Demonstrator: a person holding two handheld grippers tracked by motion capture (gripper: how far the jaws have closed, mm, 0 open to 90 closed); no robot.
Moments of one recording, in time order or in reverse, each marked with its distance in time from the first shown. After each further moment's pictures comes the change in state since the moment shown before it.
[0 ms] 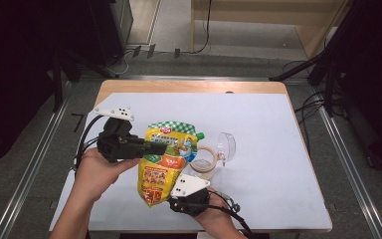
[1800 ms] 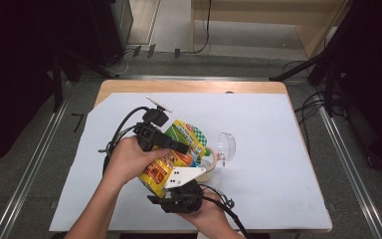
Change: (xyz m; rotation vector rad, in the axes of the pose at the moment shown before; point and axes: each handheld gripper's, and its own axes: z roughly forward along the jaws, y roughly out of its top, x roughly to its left) left arm 0.024 0.034 0.070 0.268 0.012 -0.223; right arm 0.000 0.030 0.000 -0.003 0.189 0.150
